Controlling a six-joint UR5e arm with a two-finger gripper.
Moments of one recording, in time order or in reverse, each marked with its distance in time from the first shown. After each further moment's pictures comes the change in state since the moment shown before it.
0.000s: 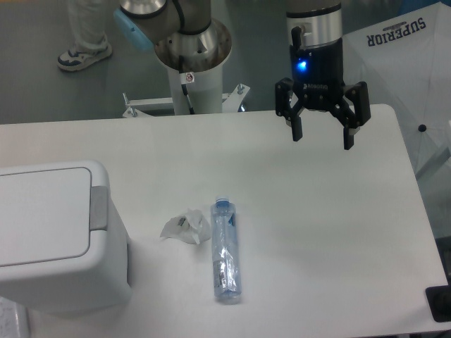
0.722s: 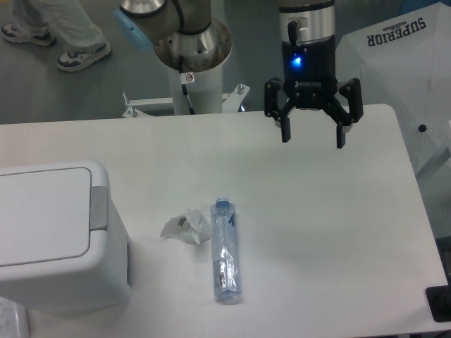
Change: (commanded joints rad) arm -0.049 -0.003 0.037 -0.002 -0.066 -0.323
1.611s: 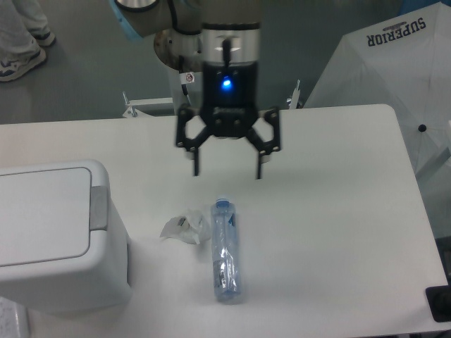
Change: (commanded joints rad) arm -0.276 -0.074 0.094 0.014 -0.003 -0.621
